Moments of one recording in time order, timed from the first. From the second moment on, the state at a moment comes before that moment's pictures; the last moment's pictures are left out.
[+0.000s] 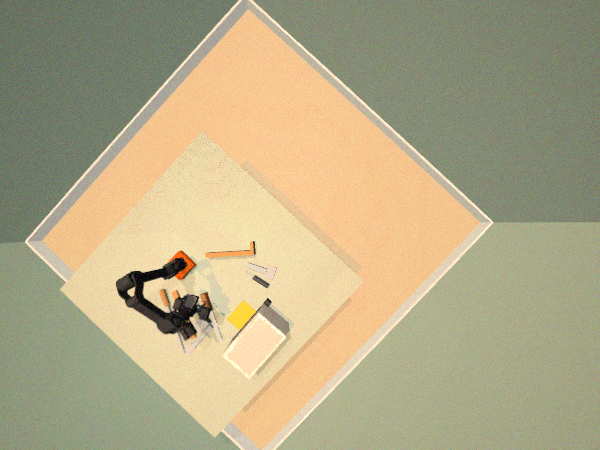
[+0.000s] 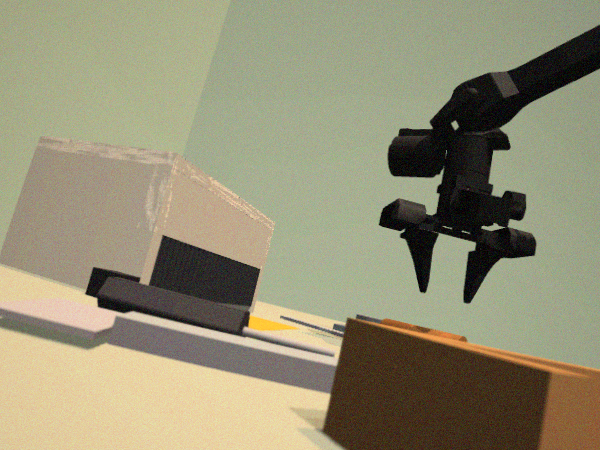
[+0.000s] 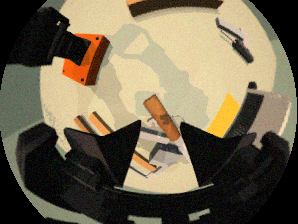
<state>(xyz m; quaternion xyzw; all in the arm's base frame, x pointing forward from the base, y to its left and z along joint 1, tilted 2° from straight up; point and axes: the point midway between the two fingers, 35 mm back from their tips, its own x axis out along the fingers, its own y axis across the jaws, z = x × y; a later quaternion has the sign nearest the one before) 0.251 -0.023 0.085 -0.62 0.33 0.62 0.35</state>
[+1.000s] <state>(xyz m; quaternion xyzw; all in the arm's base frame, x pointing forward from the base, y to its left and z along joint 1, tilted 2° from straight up) 0.251 -0.023 0.085 -0.58 0.40 0.57 0.42</state>
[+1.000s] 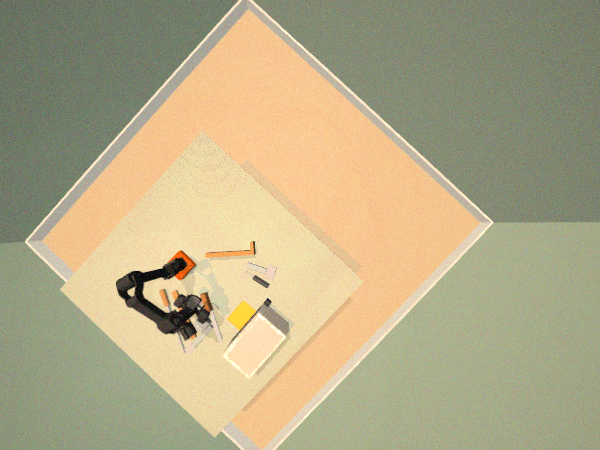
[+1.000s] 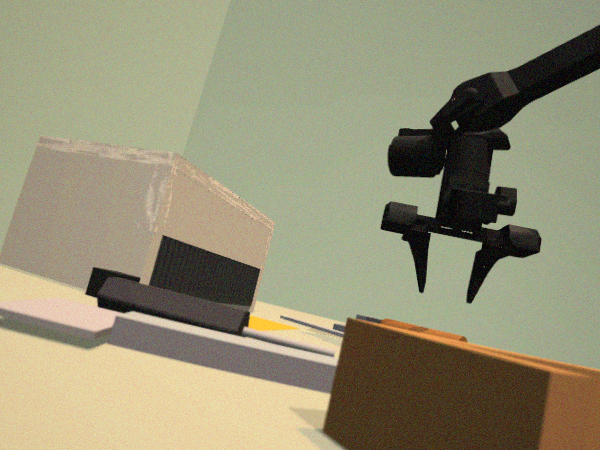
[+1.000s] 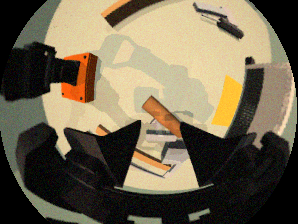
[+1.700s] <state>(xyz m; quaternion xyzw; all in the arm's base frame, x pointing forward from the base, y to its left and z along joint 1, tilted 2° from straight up) 0.251 -0.023 0.085 -0.54 0.45 0.54 0.47</state>
